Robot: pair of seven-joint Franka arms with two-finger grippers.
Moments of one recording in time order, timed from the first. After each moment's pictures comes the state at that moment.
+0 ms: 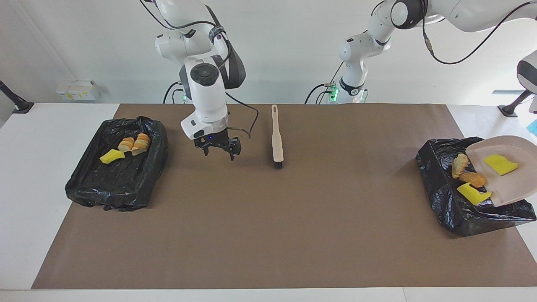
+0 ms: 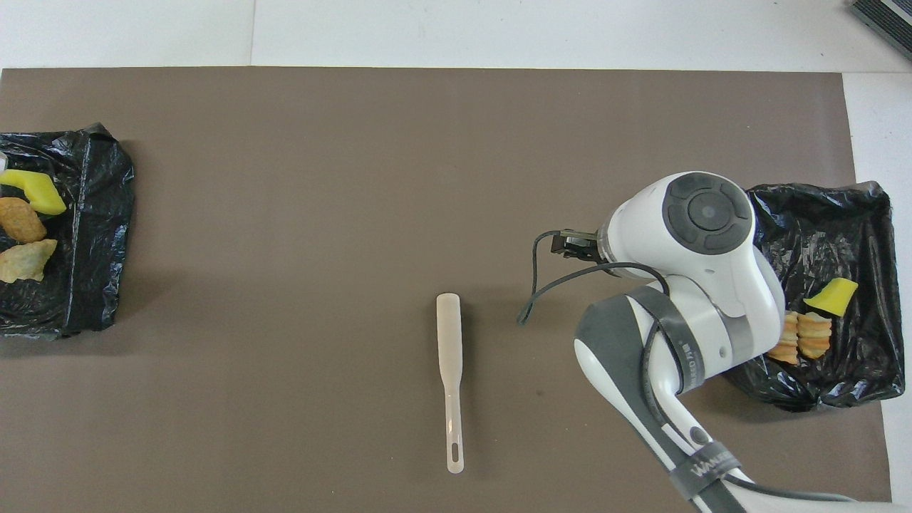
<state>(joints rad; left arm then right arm) 0.30 0.37 -0.01 -1.30 0.79 1.86 1.76 0.20 0.11 0.11 -1.94 -0.10 2.08 0.60</state>
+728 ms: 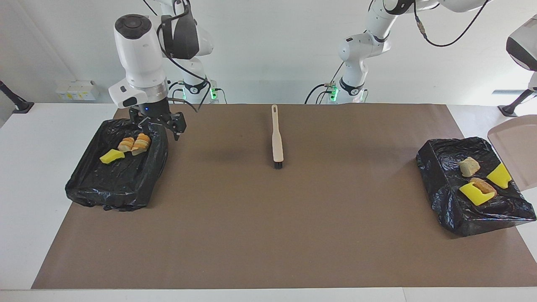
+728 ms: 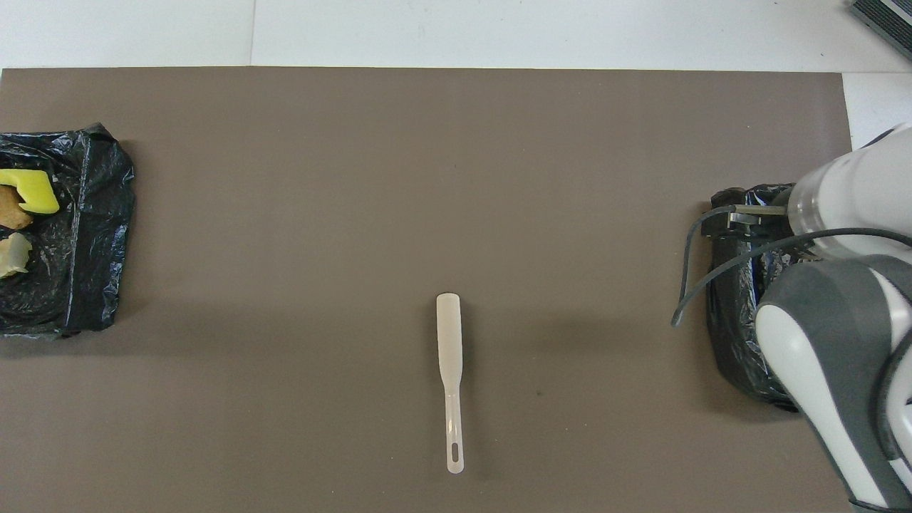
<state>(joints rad) 0.25 0.24 -0.01 -1.39 0.94 1.87 1.71 -0.03 -0.04 0.11 -1.77 -0.14 1.79 0.30</state>
